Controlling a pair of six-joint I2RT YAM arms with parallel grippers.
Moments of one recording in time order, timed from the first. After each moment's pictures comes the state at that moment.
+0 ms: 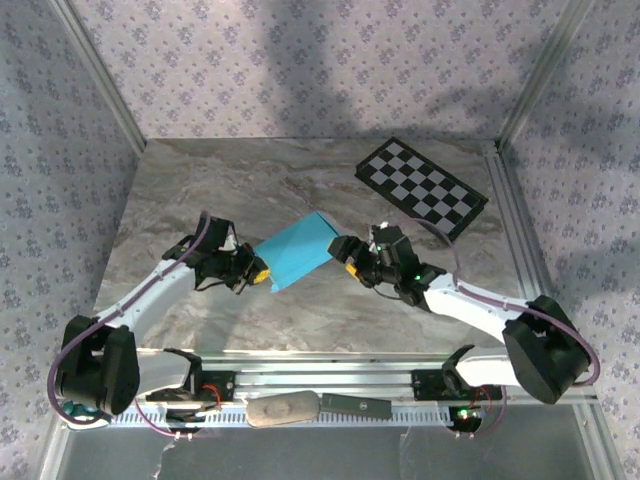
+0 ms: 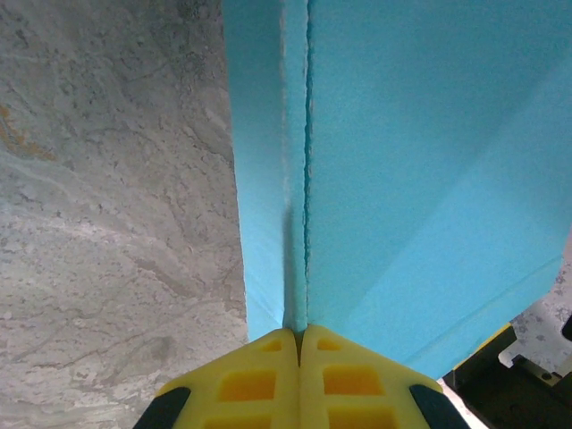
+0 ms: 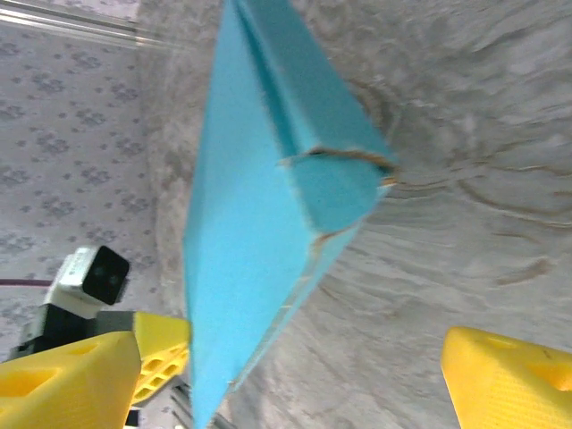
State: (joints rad) left arm -0.33 1.23 0.72 -0.52 0.54 -1.13; right arm 0.67 1.29 0.60 0.18 -0.23 1.21
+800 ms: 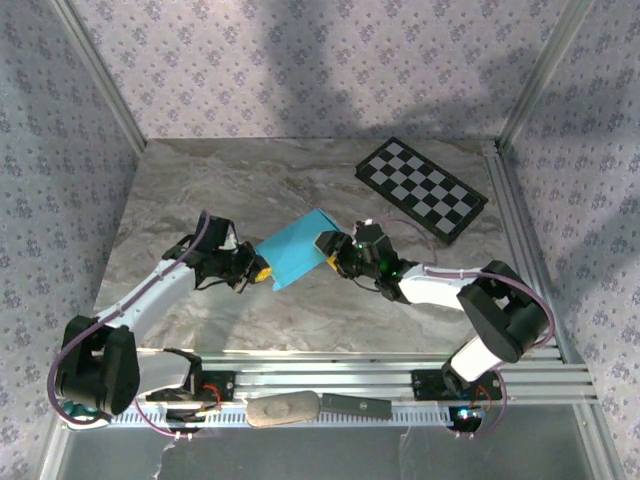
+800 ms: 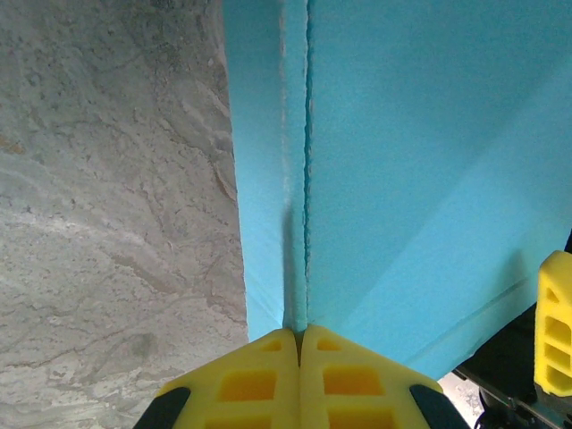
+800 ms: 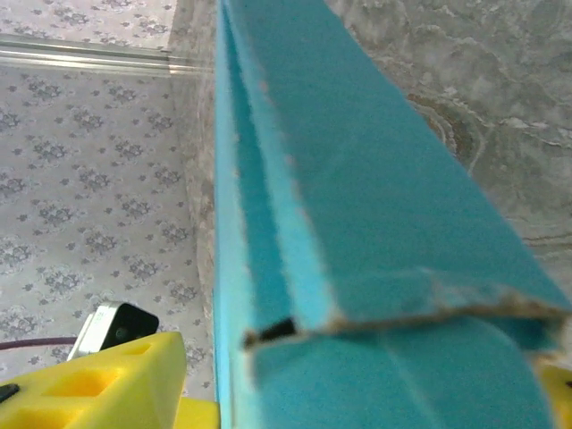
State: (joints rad) left arm -0.33 1.23 0.72 -0.50 0.56 -1.15; right arm 0.71 1.56 0.65 0.47 -0.19 1.34
